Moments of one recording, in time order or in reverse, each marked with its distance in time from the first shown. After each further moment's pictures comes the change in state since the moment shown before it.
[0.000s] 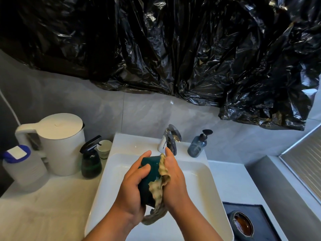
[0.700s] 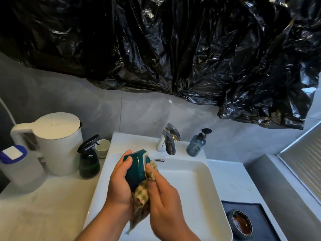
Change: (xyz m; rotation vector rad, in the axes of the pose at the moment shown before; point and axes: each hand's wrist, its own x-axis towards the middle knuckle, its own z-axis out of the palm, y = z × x) left_hand 0.018 0.003 -0.011 -0.115 0.257 0.088; right_hand -0.049 -0.014 0.006 -0.136 -0.048 -0.155
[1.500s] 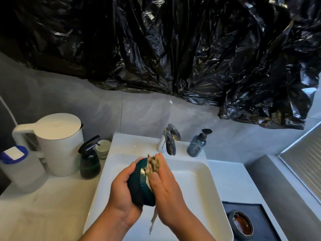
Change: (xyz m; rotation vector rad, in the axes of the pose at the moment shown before) left_hand -0.009 -0.001 -0.003 0.063 -0.043 -0.189; right_hand 0.024 0.012 -0.010 -0.190 -0.161 0.050
